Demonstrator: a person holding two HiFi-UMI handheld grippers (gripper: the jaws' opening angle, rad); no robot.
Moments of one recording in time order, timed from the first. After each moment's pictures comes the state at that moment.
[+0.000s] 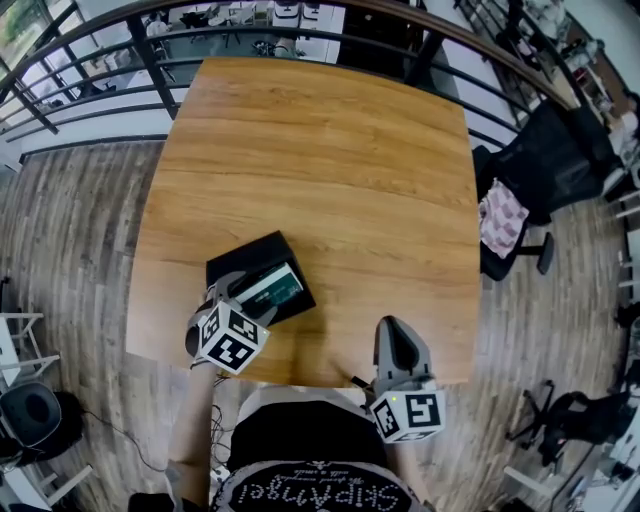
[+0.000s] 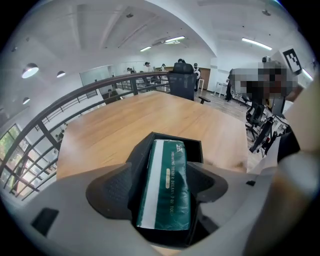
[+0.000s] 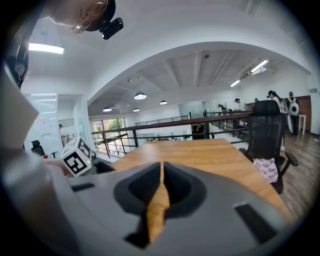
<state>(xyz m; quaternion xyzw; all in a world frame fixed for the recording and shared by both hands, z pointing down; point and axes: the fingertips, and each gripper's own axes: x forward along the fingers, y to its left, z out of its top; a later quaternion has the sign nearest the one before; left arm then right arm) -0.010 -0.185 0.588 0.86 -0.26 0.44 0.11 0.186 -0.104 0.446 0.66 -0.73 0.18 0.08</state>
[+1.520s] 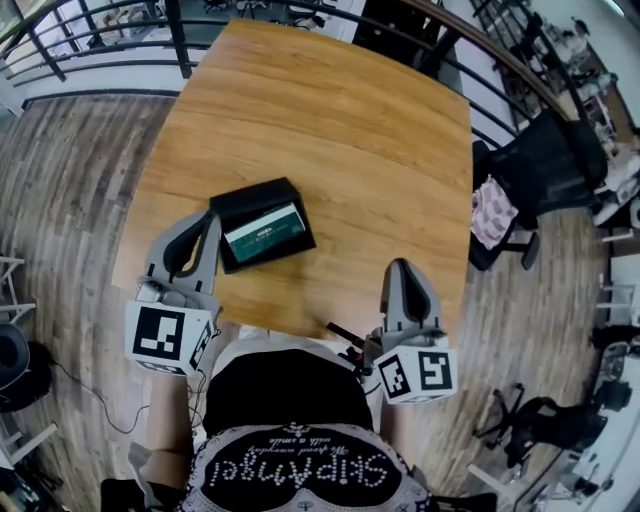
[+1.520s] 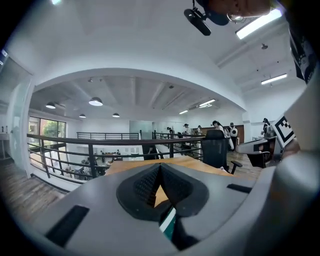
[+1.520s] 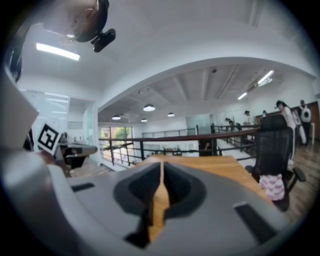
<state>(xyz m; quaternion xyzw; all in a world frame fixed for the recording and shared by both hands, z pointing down) -0.085 -0.165 0.361 0.86 -0.49 0.08 0.04 0.171 -0.095 0.375 0.64 -0.76 0.11 0.05</state>
